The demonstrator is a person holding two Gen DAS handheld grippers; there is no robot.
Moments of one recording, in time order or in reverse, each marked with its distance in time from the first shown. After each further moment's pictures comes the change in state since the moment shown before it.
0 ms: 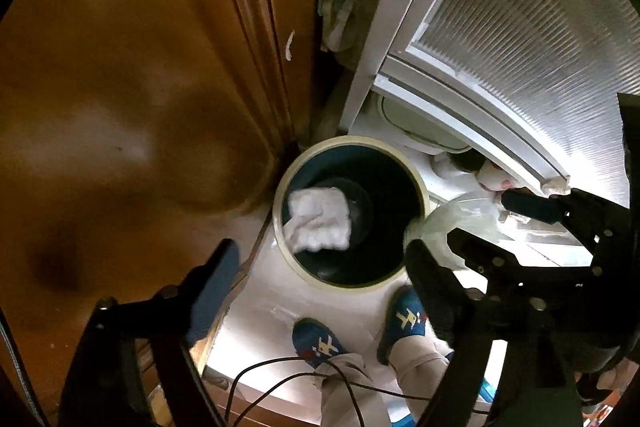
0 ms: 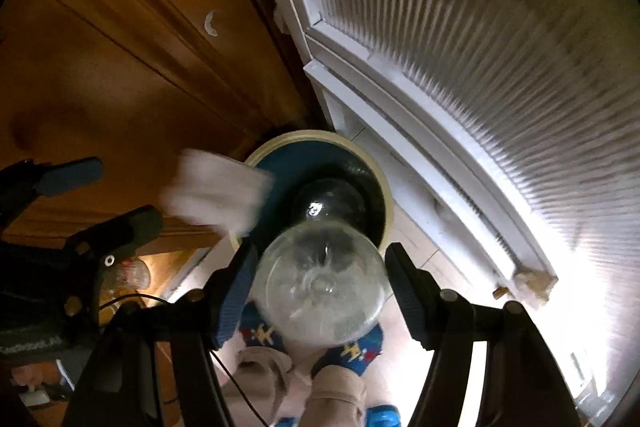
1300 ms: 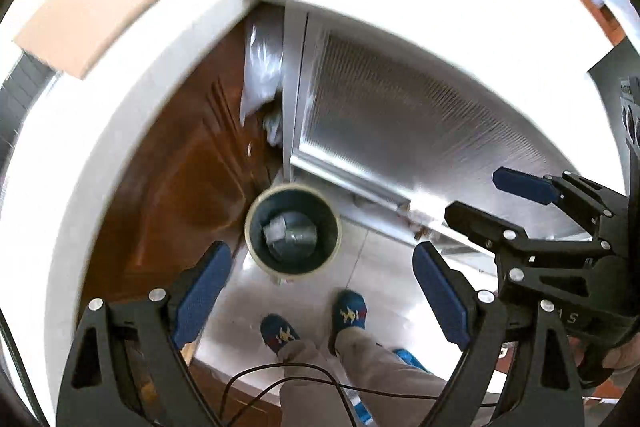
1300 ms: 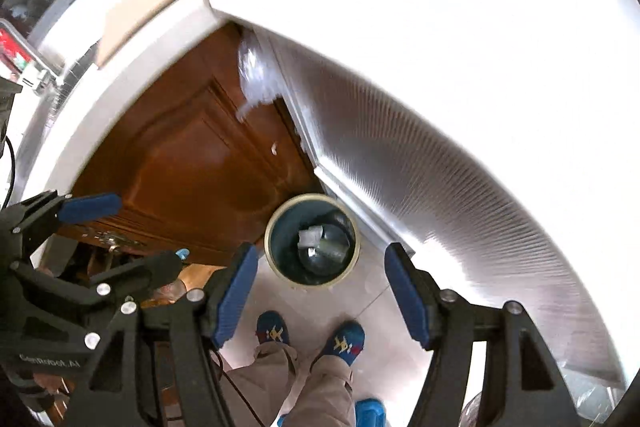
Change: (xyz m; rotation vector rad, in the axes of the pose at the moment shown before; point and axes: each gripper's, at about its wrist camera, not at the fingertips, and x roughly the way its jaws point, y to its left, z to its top) left arm -0.270 -0.066 -0.024 0.019 -0.187 -0.087; right arm -0.284 0.009 -0.026 -0.031 -0.228 -0.022
